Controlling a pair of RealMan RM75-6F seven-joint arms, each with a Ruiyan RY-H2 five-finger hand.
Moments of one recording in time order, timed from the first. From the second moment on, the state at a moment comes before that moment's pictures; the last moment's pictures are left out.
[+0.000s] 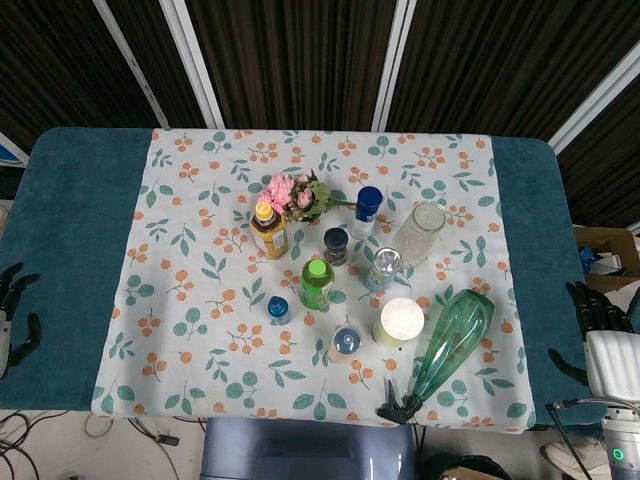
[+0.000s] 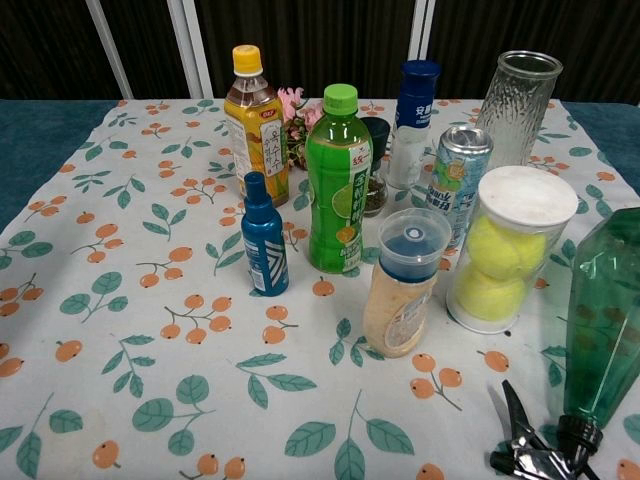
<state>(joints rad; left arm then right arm) -0.07 -1.12 -0.10 -1.67 1.40 1.51 0.05 0.05 -1.17 0.10 -1.55 -1.50 1.56 -0.09</state>
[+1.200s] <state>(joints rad) -0.08 -1.12 -0.10 -1.68 1.39 1.50 0.05 0.08 -1.17 0.12 -1.58 -1.44 1.47 0.07</state>
